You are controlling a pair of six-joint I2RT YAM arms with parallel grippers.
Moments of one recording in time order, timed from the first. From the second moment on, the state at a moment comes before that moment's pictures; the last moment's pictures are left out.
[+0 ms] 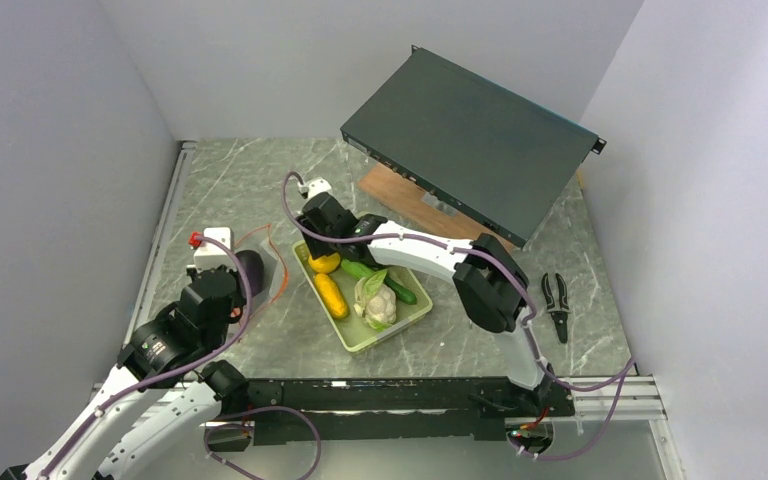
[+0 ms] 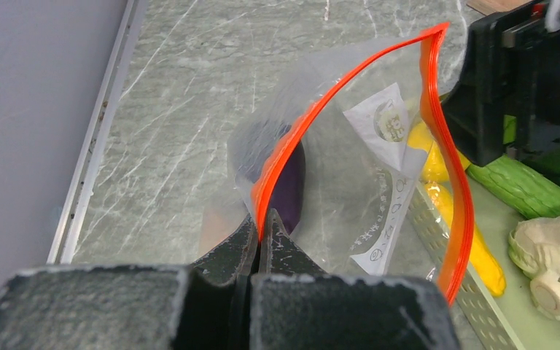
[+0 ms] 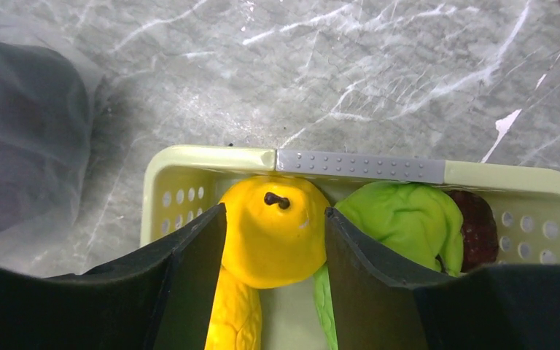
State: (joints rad) left arm -0.69 0.47 0.76 -0.78 -0.75 -0.31; right arm 0.97 2.07 1.66 -0.29 0.25 0.32
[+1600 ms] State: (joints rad) left arm -0.68 0.45 0.76 -0.79 -0.77 -0.31; right arm 1.13 1.55 1.38 0.00 0.06 0.71
